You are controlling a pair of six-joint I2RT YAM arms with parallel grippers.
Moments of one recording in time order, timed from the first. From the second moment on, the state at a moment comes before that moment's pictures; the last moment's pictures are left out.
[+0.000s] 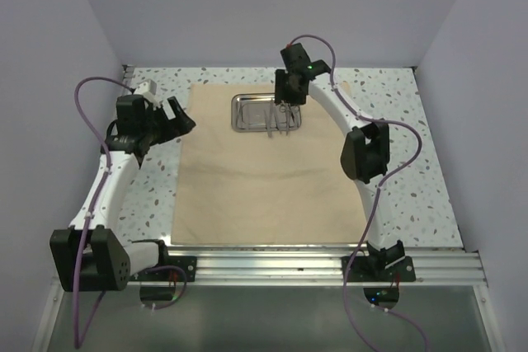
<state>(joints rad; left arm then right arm) 0.04 1.24 0.98 -0.39 0.26 -0.40 0.45 2.34 2.31 -0.90 0.07 0.42</state>
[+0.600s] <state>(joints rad) 0.02 1.20 0.98 -0.48 0.25 -0.38 0.49 2.39 2.14 -0.89 0.09 0.43</state>
